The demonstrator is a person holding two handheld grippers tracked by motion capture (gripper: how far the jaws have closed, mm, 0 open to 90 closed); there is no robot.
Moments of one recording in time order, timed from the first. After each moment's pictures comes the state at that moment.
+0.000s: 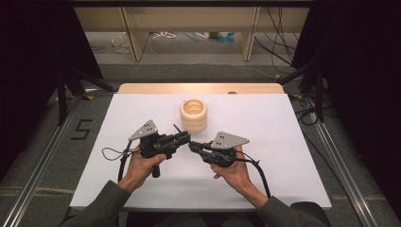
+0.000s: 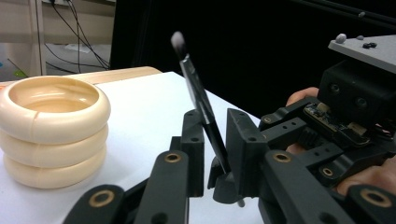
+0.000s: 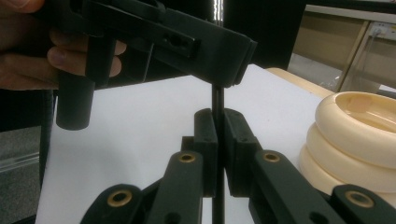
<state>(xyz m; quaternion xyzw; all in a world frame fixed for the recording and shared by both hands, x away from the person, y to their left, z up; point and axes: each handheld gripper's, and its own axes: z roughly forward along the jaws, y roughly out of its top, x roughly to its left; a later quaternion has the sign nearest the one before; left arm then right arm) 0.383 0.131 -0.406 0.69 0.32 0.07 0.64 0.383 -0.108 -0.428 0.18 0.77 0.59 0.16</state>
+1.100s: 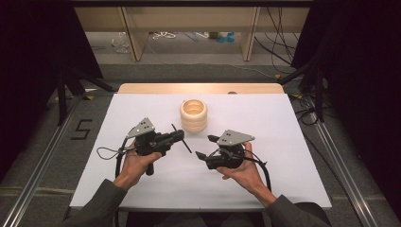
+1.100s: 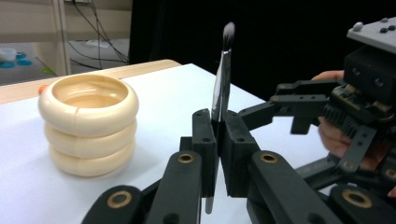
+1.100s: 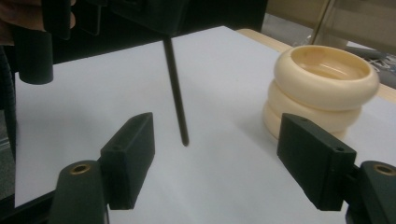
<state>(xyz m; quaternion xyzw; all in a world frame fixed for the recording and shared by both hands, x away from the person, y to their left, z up) 0.388 0.143 -0.401 0.71 0.33 0.11 0.61 0.381 -0.131 -0.420 0.25 0.80 0.52 0.16</state>
